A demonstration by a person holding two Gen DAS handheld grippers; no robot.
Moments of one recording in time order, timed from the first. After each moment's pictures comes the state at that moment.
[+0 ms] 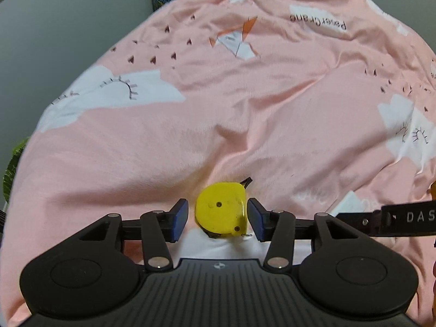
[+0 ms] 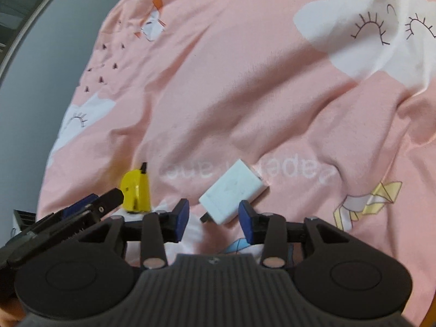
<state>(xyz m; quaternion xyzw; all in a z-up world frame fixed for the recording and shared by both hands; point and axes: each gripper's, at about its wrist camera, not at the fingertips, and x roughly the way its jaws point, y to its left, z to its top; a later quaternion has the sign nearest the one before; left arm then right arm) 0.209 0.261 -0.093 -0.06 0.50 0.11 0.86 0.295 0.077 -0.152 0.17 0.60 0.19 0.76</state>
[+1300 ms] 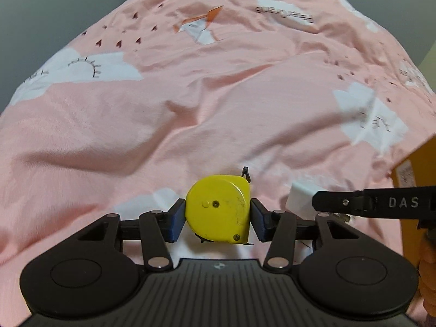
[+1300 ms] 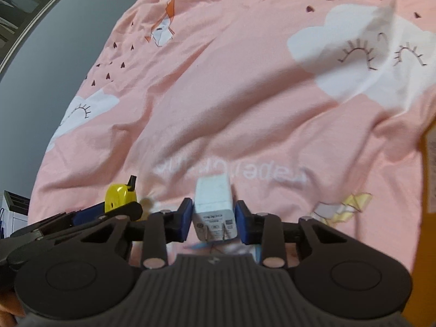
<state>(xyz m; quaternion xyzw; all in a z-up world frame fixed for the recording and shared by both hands) 0.183 0.231 -0.084 -0.10 0.50 0.04 0.86 0.272 0.057 -0.129 0.13 0.56 0.21 0.79</state>
